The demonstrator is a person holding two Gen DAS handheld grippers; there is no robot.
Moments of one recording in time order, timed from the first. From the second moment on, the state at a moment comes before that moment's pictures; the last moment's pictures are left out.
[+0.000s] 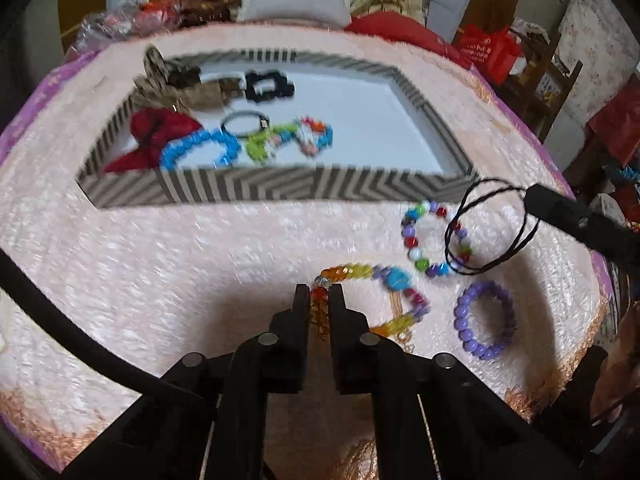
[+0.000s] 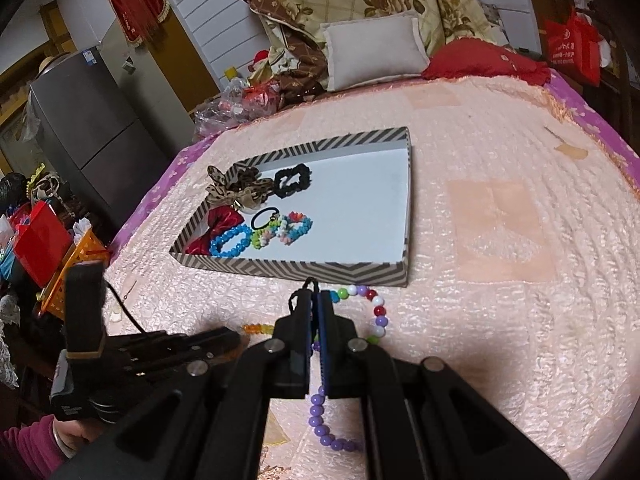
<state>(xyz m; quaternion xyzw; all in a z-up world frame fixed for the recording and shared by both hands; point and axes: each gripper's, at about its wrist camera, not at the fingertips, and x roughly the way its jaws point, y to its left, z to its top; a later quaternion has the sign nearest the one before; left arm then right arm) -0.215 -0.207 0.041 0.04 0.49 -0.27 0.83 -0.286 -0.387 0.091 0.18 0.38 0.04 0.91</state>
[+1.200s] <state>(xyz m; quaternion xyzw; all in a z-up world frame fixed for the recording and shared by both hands) -0.021 -0.275 0.054 0.06 0.50 -0.19 0.84 -0.054 -0.446 0.059 0.19 0.45 0.00 0.87</state>
